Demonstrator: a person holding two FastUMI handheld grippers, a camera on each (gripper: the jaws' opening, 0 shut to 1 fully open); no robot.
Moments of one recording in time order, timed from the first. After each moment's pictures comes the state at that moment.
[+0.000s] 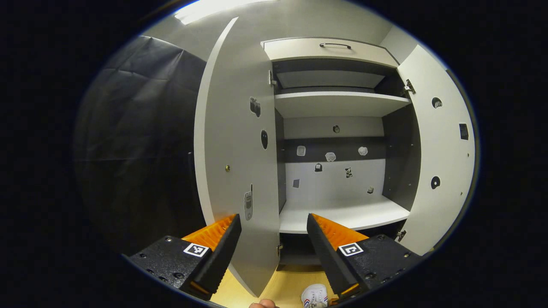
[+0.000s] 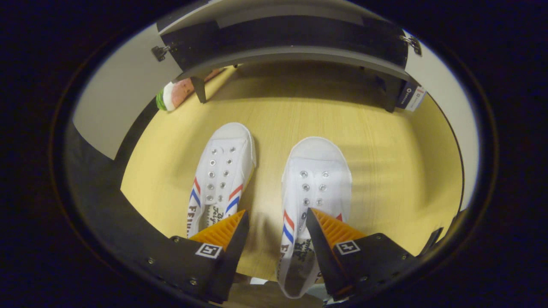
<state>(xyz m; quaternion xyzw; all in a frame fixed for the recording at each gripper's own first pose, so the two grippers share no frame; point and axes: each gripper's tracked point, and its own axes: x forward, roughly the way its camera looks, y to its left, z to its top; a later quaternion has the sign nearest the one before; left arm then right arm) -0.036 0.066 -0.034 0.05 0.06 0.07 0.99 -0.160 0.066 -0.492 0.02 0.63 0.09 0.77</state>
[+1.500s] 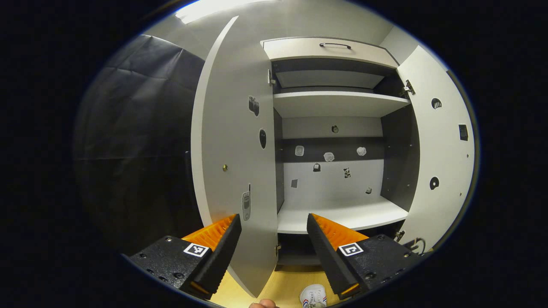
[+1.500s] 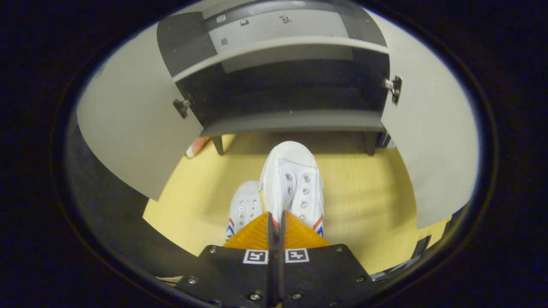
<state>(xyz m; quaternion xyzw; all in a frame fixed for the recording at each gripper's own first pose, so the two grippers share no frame) -0.033 0.065 -0.035 0.04 0.06 0.07 1.00 -0.084 0.069 -0.358 0.07 0.50 0.08 0.86</state>
